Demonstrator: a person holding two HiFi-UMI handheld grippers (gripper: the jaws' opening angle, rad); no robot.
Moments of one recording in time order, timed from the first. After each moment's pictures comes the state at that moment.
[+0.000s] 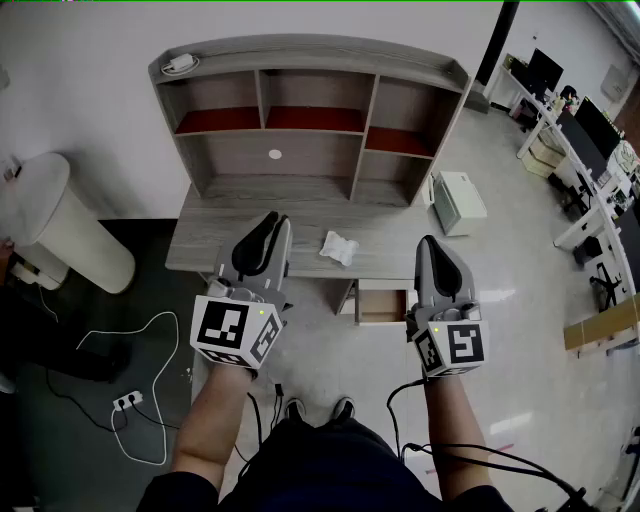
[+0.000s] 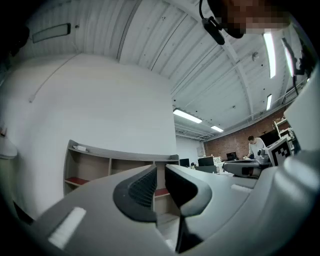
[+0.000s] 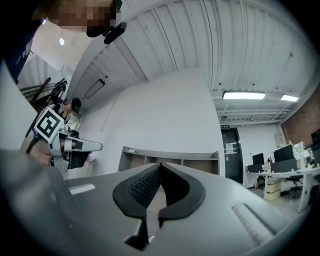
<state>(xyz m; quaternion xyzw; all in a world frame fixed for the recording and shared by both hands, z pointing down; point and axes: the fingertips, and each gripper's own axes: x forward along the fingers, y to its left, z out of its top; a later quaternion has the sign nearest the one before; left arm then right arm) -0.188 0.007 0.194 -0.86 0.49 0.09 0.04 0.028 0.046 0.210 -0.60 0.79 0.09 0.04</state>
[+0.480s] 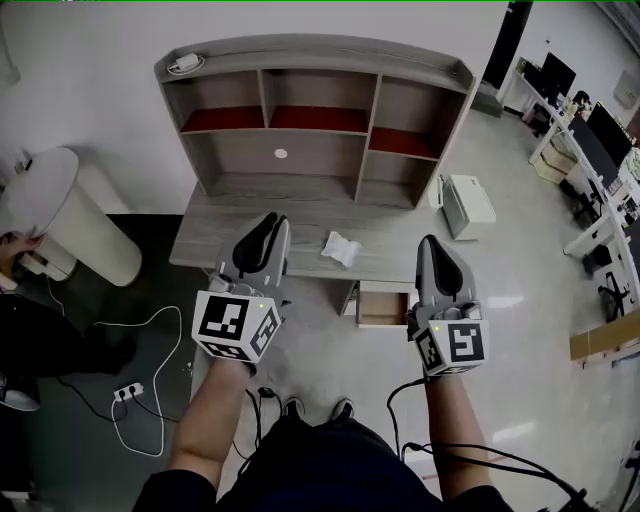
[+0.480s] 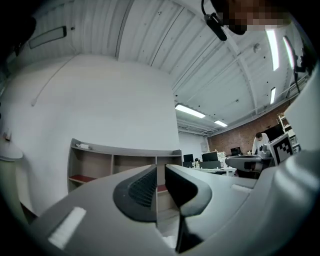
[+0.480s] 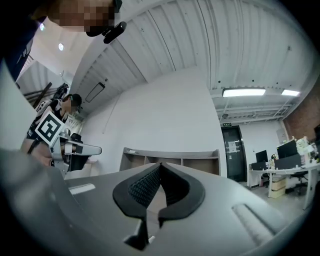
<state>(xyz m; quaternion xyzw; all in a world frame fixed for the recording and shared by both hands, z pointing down) -0.170 0.002 0.209 -0.85 0.51 0.07 0.03 0.054 0.040 0.215 -0.60 0.80 0.08 0.05</state>
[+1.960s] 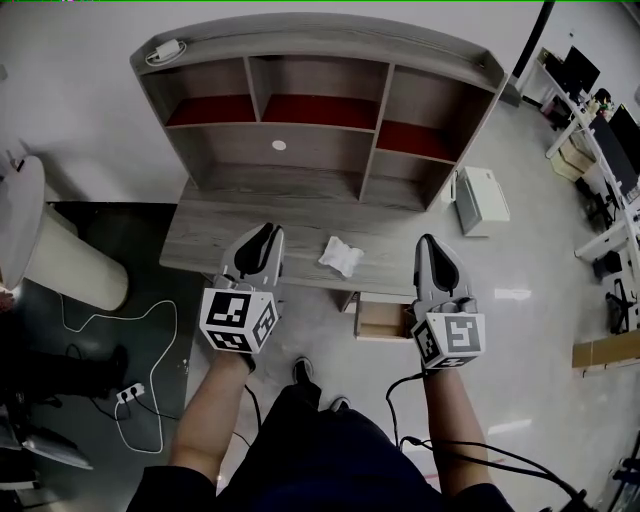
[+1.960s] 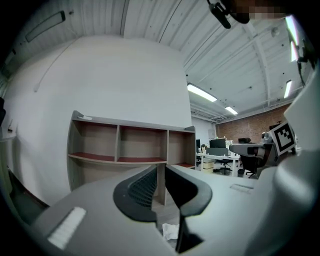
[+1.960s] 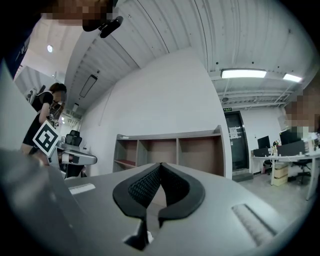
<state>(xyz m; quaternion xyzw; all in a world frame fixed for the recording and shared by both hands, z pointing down) -0.164 -0.107 0.312 -0.84 0.55 -0.01 -0.04 0.080 -0.075 0.284 -0.59 0.81 0.02 0.02</state>
